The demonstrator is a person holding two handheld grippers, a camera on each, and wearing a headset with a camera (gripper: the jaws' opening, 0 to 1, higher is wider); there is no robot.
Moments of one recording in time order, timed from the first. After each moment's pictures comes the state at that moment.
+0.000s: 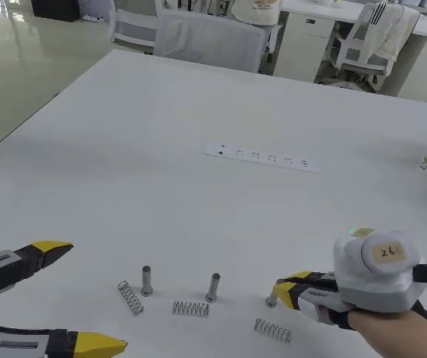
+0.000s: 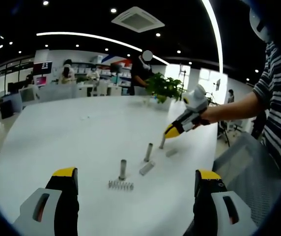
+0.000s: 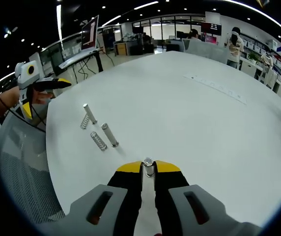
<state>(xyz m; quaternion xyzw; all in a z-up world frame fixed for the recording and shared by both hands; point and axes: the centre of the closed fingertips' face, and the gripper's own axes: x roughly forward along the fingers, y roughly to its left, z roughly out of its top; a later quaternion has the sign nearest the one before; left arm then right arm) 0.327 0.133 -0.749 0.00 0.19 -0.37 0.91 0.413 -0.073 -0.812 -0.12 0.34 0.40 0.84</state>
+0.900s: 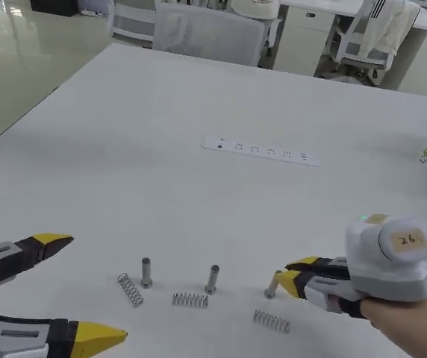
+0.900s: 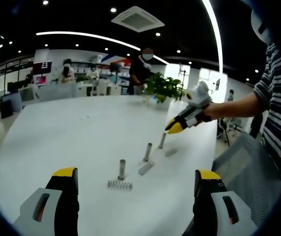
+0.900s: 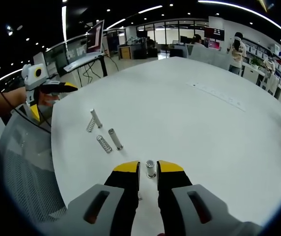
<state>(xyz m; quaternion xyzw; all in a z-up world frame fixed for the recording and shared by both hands) 0.326 0.133 -0.749 0.00 0.19 -0.37 0.91 0.406 -0.078 -0.792 -0.12 0.32 0.42 0.84</state>
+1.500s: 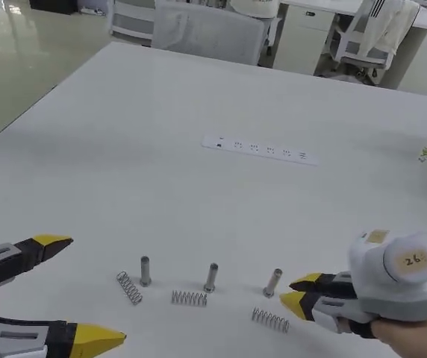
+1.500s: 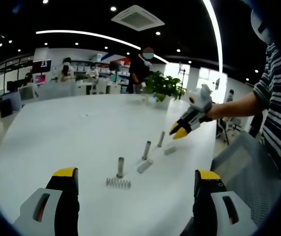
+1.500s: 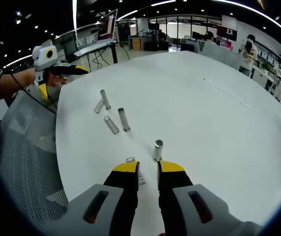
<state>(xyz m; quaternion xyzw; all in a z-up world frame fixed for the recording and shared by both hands) 0.324 0.129 -0.752 0.00 0.20 -0.37 0.91 0.384 -0.089 -0.813 -0.19 0.34 0.45 0.80</state>
